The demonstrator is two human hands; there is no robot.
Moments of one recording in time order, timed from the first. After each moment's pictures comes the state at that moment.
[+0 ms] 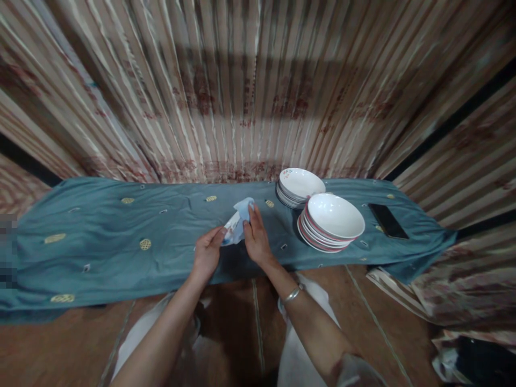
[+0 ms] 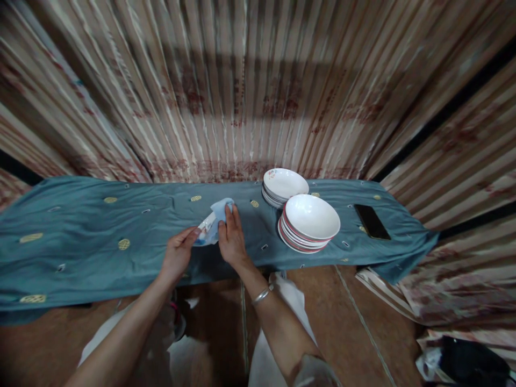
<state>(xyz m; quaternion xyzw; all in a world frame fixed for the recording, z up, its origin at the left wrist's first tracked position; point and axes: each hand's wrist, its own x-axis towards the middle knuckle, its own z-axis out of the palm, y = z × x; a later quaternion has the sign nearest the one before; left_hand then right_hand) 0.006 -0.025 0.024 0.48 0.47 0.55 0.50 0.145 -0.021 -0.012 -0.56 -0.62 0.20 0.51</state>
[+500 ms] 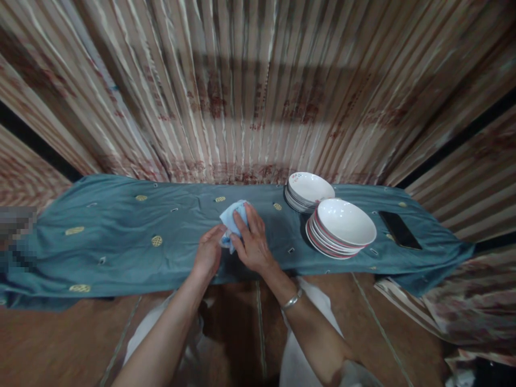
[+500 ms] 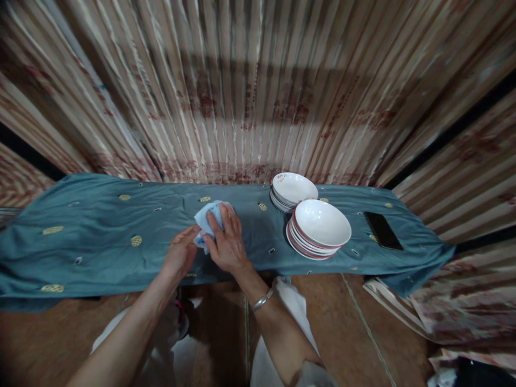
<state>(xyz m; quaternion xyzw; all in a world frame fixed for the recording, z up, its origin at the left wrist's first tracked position) -0.001 -0.027 0.037 0.32 0.39 0.60 0.62 0.127 -0.039 0.018 -0.49 -0.77 0.03 0.41</state>
